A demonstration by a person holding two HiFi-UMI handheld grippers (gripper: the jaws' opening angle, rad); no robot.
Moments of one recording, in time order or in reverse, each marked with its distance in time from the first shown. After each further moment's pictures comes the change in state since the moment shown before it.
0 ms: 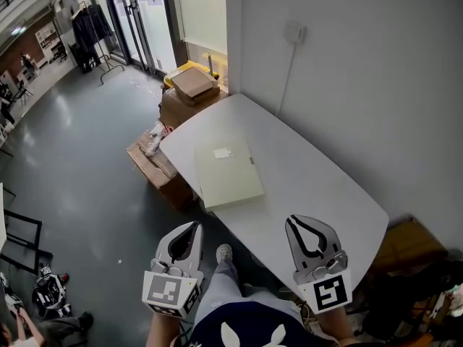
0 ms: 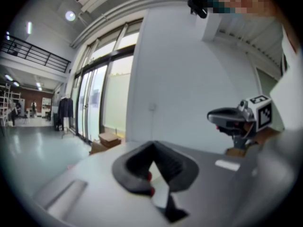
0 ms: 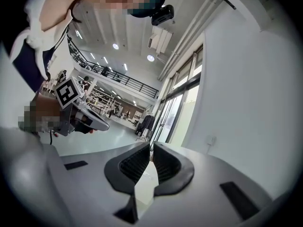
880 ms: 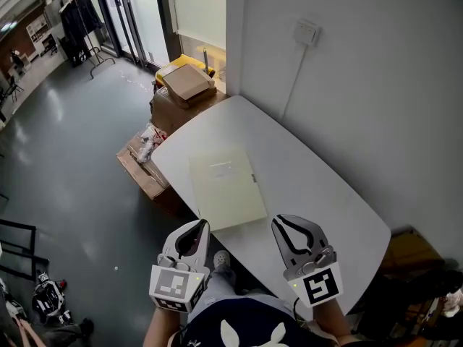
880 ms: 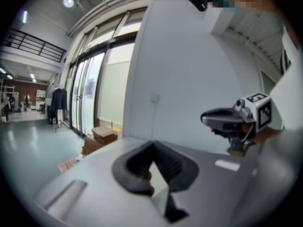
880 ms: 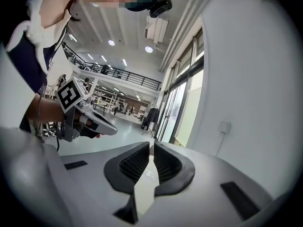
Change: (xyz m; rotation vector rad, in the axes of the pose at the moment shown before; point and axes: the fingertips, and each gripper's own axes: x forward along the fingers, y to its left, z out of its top) left arm 0.118 0.054 -0.010 -0.029 0.090 -0.065; right arm 0.126 -0.027 -0.044 0.039 0.082 0.101
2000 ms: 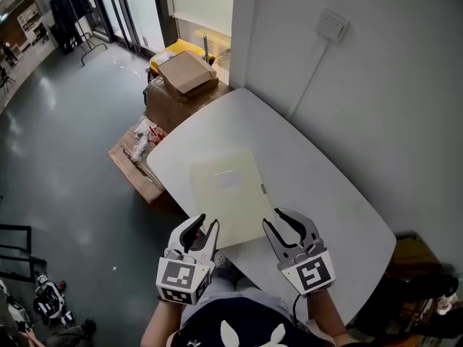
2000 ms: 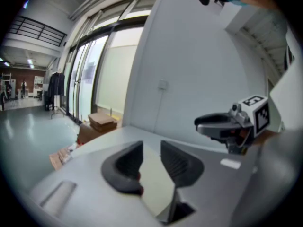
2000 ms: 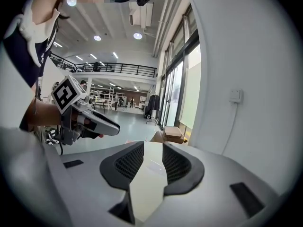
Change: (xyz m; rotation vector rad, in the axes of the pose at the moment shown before) left arm 0.091 0.067 -0.045 -0.082 0.117 -0.047; right arm 0.111 -0.013 -0.085 0.136 0.181 0.061
